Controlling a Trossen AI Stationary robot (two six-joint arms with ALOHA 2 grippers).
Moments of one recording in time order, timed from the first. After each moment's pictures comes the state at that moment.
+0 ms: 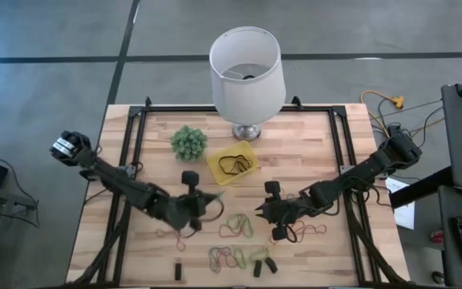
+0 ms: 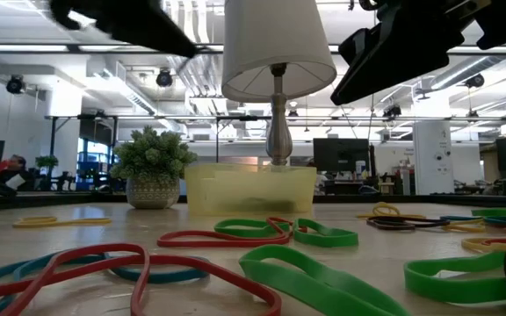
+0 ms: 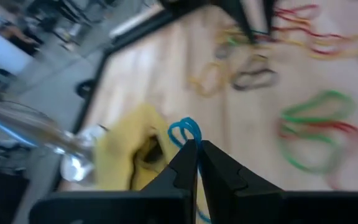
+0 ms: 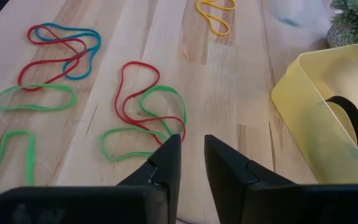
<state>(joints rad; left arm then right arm) -0.50 1.39 0.91 -0.17 -0.78 0.06 0.45 1.54 0.88 -0.12 0.34 0.14</state>
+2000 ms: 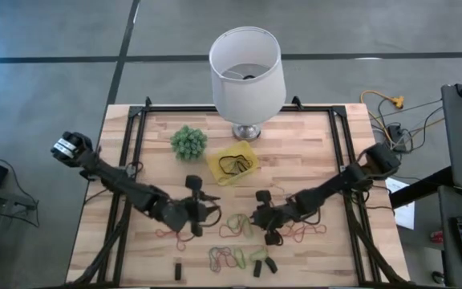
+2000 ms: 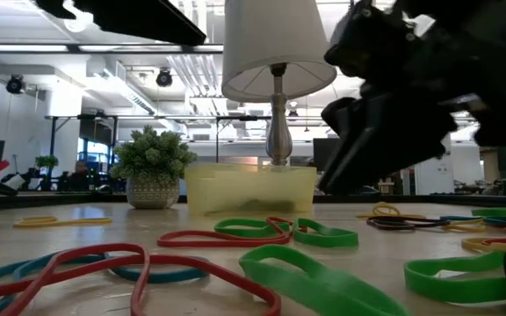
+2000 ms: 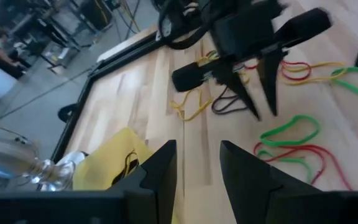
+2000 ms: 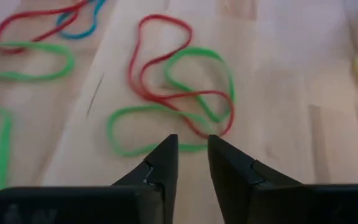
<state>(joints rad) -0.55 1.40 0.86 0.01 -0.73 0.11 0.42 1.78 0.85 0.12 0.24 0.16</state>
